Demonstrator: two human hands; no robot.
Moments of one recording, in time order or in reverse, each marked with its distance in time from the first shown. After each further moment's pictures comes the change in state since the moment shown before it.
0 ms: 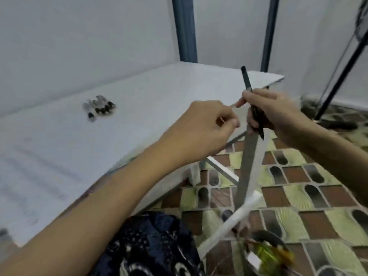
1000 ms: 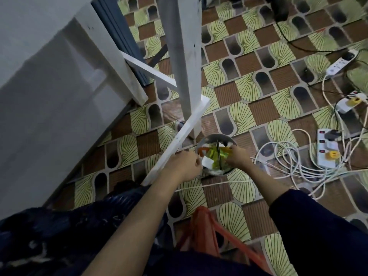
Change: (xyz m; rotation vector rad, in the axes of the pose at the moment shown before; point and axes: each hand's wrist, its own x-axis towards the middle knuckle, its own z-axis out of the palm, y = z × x) left_hand -0.073 -0.087 0.355 0.046 -1.031 -0.416; right_hand -0.169 0.477 -0.037 -0.682 -0.108 0.970
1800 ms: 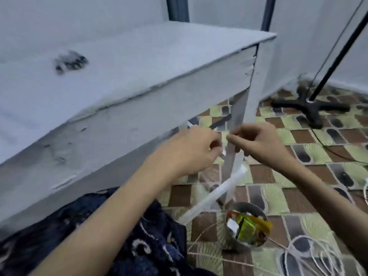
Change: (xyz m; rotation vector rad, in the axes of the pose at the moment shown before) left_hand -0.222 0.023 -0.152 0.123 0.667 0.190; right_hand -0.233 -0.223 -0.190 0.286 0.348 -1.043
